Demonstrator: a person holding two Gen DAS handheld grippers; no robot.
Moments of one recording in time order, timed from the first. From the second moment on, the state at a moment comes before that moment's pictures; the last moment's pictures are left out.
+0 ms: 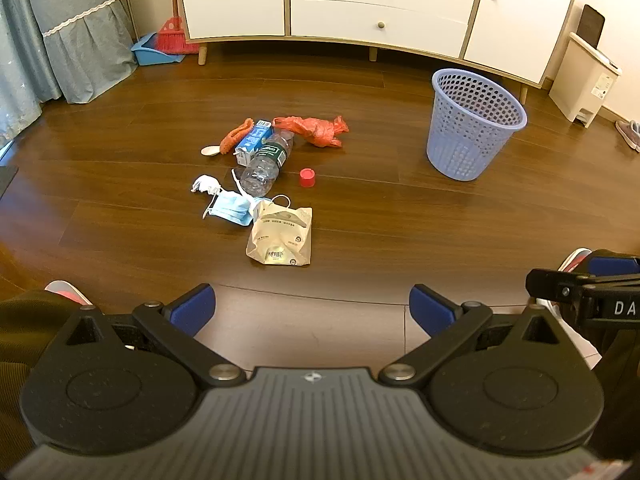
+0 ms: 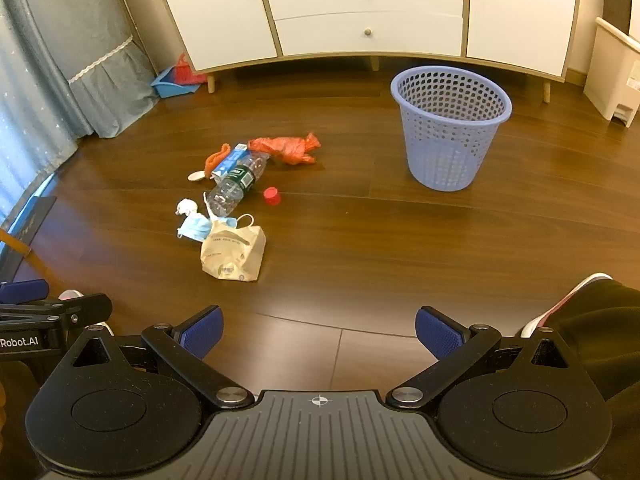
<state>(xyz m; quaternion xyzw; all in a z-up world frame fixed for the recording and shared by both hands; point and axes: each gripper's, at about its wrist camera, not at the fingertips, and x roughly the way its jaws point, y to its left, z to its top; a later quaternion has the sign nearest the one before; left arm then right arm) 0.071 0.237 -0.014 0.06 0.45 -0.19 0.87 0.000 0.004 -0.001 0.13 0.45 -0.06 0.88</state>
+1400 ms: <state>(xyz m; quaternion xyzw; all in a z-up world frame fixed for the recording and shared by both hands) 0.081 0.231 -0.014 0.06 0.45 -0.19 0.87 0.006 0.003 0.001 0.13 0.45 -0.06 0.88</state>
